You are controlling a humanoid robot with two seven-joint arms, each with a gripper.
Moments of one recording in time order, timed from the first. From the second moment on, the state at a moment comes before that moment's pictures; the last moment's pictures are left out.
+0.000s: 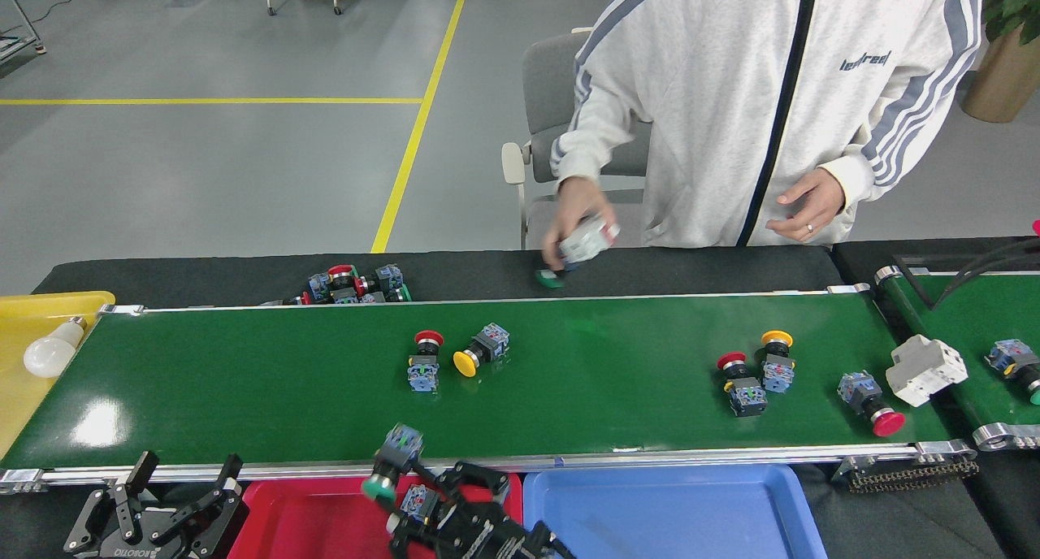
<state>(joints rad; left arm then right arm) 0.22 0.18 0.24 -1.76 -1.35 -0.31 -0.04 -0.17 0.08 0.87 -1.46 1.37 -0.17 0.07</state>
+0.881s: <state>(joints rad) -0.20 0.14 0.02 -1.31 -1.52 -0.15 -0.12 0.20 0.05 0.17 -1.56 1.36 0.07 -0.24</state>
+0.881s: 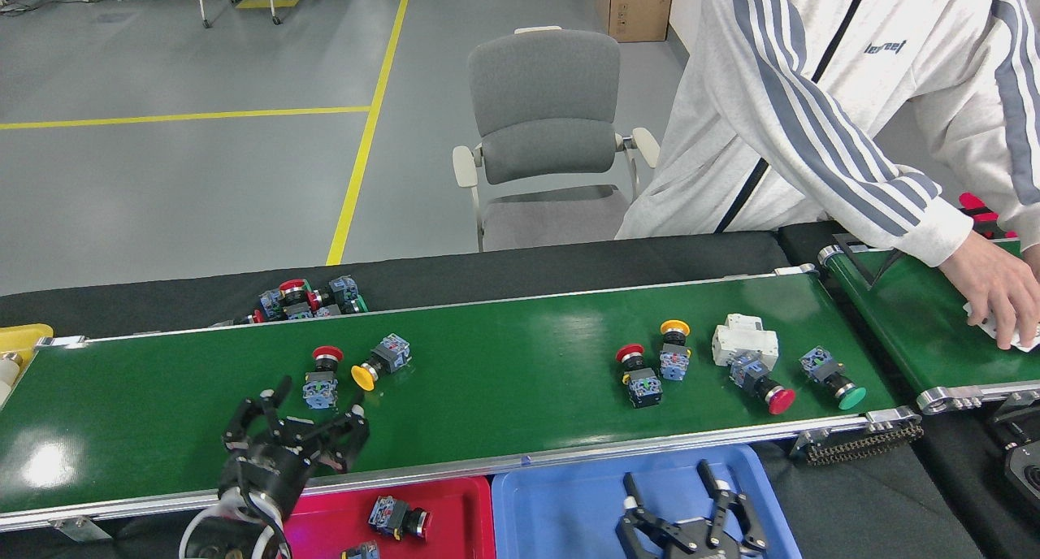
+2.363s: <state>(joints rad) 0.07 0.22 0.18 -1.52 -1.39 -0.78 -0.06 -0.20 0.14 0.40 -1.31 1.44 0.26 0.16</state>
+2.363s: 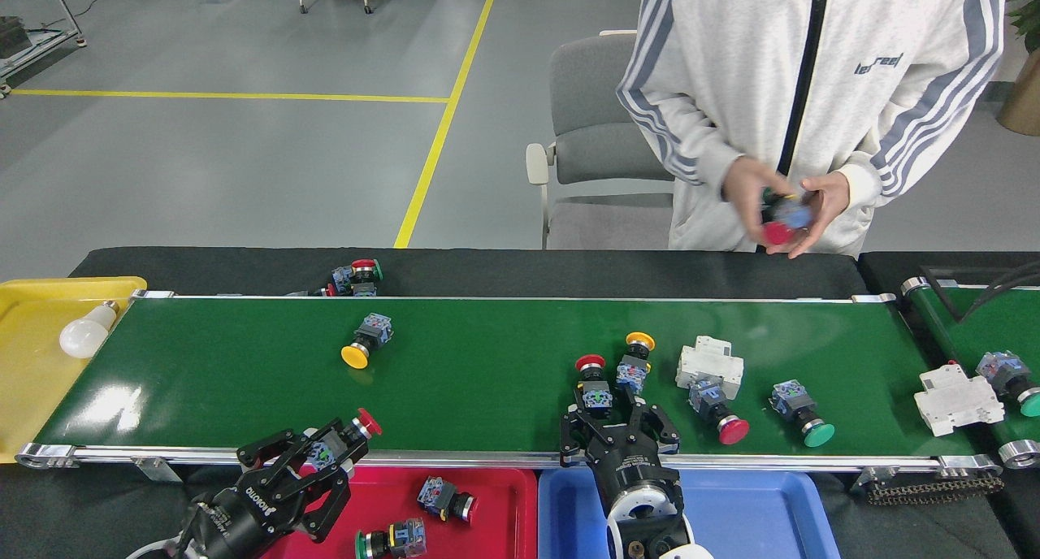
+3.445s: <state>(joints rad) 0.09 0.26 0.44 -1.39 -1.39 -0.49 -0.06 0.07 0.08 0.39 -1.56 1.44 -0.07 -0.11</state>
